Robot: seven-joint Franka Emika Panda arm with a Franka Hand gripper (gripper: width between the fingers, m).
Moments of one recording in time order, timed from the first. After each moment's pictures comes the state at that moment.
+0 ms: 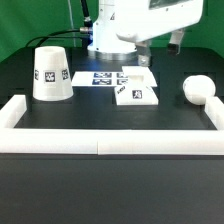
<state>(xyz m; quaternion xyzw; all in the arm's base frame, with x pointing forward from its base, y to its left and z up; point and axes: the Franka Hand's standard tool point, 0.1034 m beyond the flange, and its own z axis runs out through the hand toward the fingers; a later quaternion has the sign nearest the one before) 0.550 0.037 0.110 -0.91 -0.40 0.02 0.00</state>
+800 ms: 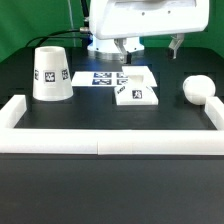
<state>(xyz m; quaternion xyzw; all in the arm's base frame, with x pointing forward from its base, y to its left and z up) 0.528 0.031 0.103 -0.99 -0.13 0.03 0.00</state>
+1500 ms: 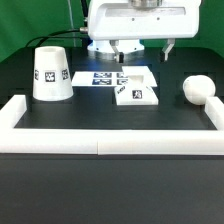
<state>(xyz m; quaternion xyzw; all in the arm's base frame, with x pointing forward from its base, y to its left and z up) 0.461 0.023 0.084 -1.00 -0.07 0.03 0.00</state>
